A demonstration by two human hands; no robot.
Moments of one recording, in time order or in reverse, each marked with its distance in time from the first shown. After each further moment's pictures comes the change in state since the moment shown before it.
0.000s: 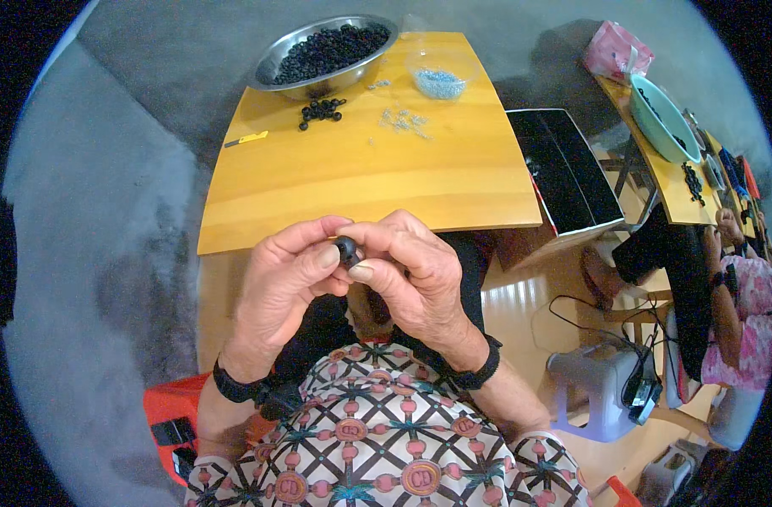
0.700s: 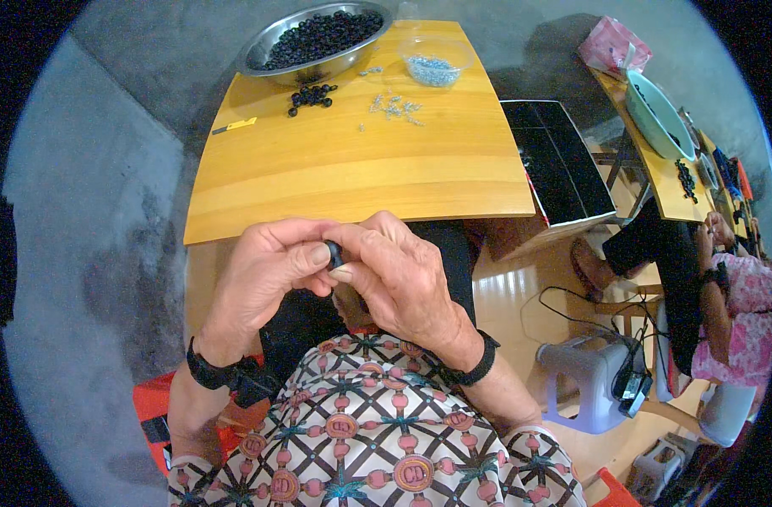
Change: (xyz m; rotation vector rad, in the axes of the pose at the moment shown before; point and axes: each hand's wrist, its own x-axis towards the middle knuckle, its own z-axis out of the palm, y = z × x) left_hand 0.001 0.005 -0.010 0.309 -0.023 -0.095; right_hand -0.003 -0.004 0.001 -0.319 -0.120 -0.142
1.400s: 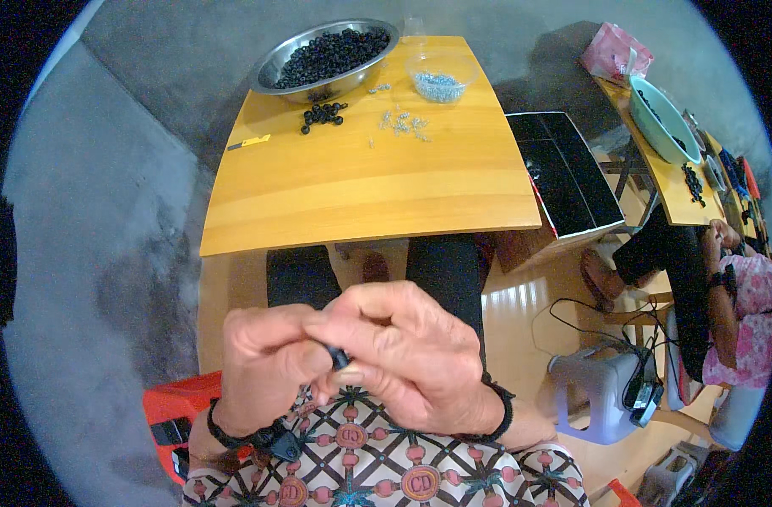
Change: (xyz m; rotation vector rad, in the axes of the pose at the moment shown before) left_hand -0.064 0.026 0.050 -0.004 0.006 0.119; right_hand -0.008 -0.063 -0.033 0.362 -0.006 0.051
